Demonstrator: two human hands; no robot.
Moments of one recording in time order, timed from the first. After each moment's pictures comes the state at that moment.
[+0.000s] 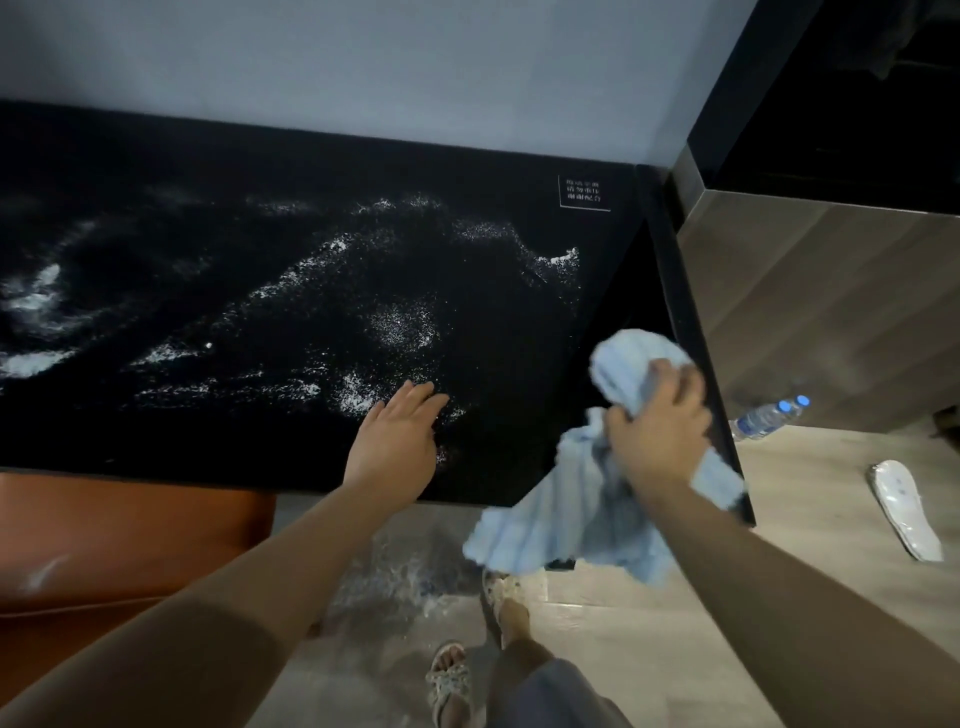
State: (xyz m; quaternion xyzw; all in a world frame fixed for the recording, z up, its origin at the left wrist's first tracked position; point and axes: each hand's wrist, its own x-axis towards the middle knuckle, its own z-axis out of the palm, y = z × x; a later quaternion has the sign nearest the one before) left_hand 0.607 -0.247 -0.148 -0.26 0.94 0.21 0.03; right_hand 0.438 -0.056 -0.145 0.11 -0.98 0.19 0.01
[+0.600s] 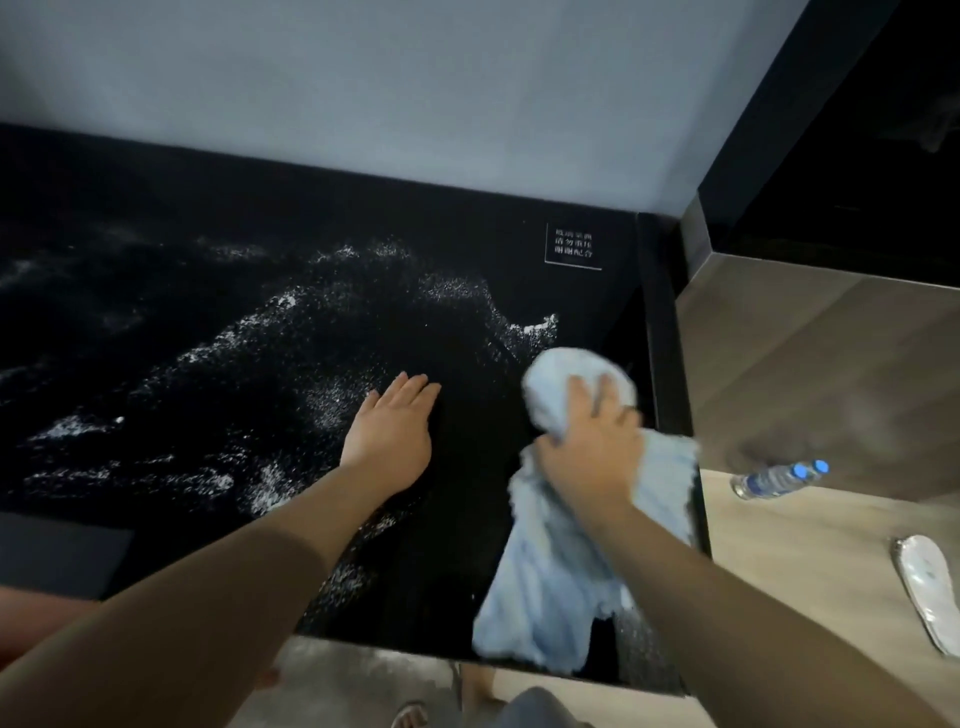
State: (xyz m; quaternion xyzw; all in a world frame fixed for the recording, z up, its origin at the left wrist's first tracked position) left_hand 0.470 -0.284 -0.146 -0.30 0.94 0.15 0.09; right_hand 0.342 -0.123 -0.148 0.27 -0.96 0.08 -0.05
